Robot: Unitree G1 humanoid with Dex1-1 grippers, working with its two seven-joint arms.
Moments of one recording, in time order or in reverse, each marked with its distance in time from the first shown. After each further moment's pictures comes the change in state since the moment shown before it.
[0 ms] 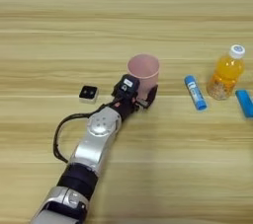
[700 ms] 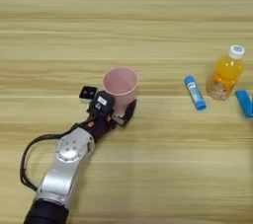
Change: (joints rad) left arm 0.224 0.125 0.026 -0.265 -0.039 0.058 -0.064; right arm 0.000 0.014 0.008 -0.015 -0.008 0.004 -0.014
